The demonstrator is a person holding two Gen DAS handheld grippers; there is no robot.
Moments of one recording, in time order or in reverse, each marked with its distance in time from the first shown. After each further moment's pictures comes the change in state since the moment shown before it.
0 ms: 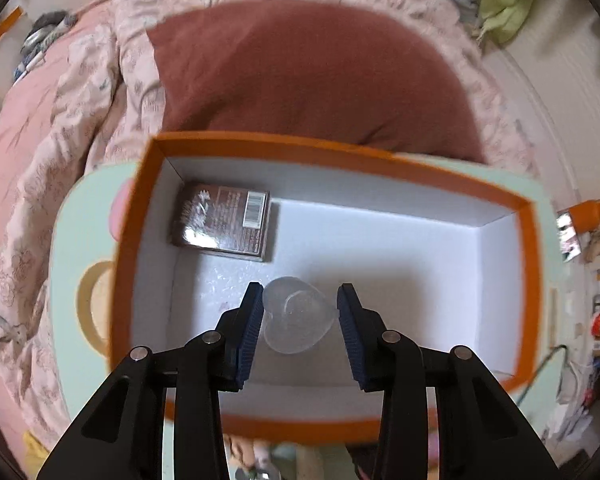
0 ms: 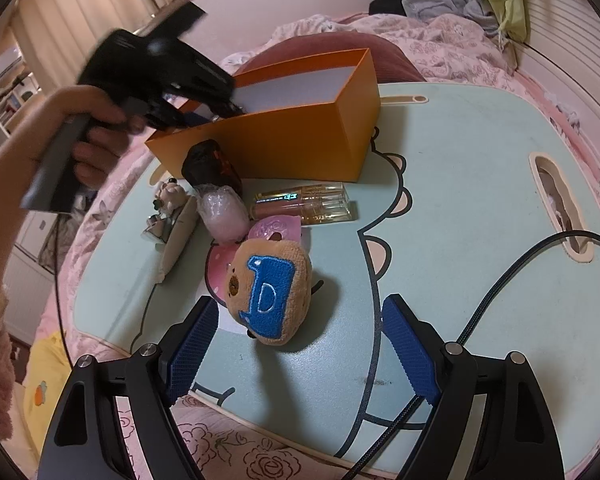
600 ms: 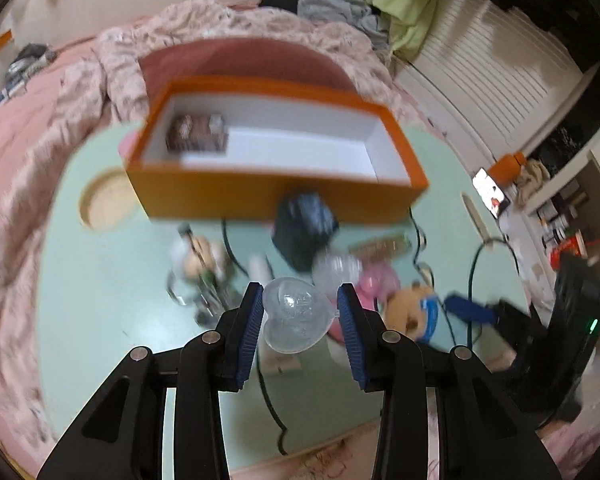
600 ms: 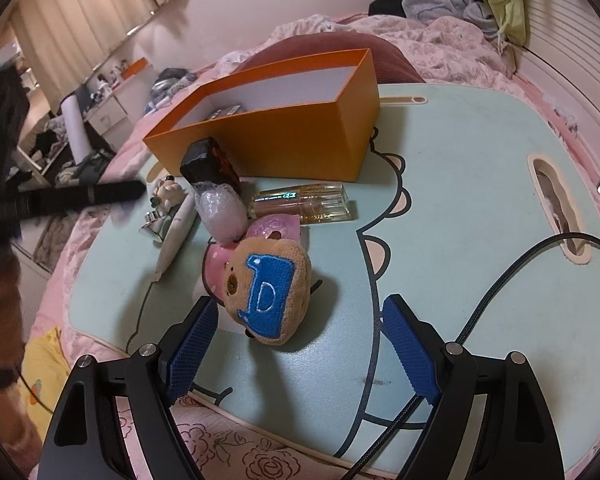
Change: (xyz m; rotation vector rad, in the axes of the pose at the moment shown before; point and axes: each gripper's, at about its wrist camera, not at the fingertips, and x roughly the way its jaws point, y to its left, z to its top) left arm -0.058 -0.006 -0.150 0.115 -0.185 -0.195; right arm 0.001 0.002 0.001 -0.011 0.003 -0.020
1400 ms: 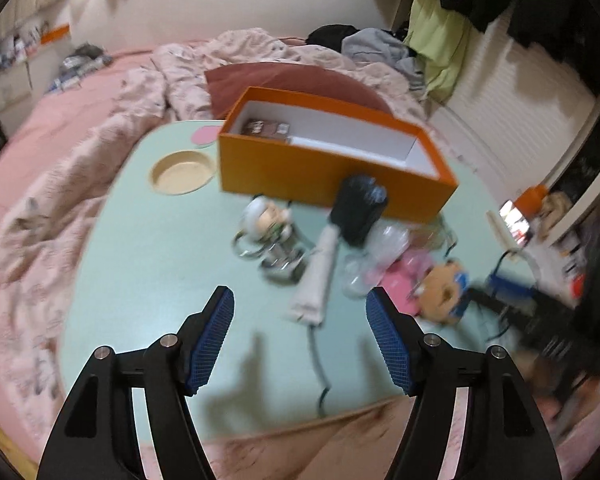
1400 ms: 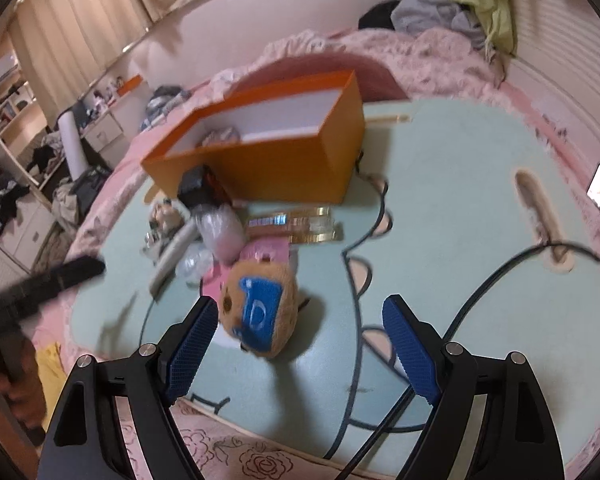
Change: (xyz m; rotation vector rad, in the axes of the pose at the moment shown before) left arm -0.039 0.014 -0.062 -0.083 -0.186 0.153; right arm -0.022 -0.002 0.011 -0.001 -0.085 -0.011
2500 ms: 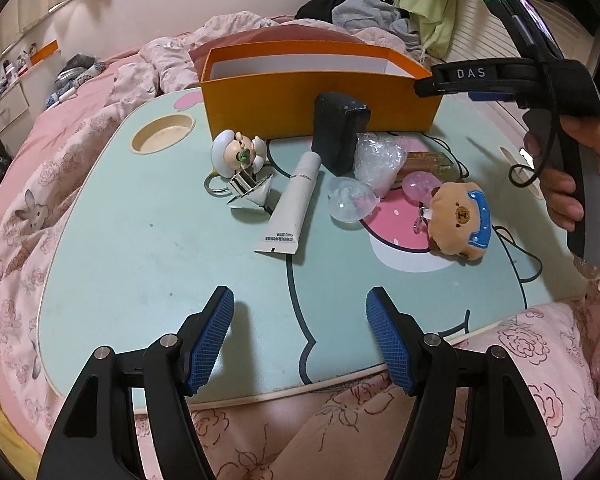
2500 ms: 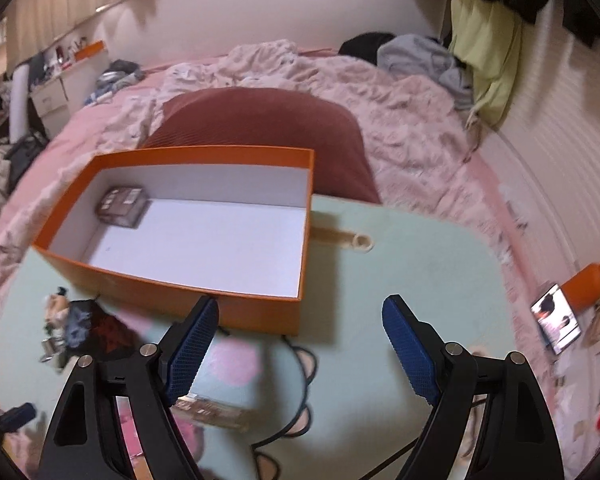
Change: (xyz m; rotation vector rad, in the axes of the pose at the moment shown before) left arm 0.033 -0.030 -0.040 0.089 0.068 0.070; right arm 0.066 -0.010 0.112 -0.166 0.020 -0.312
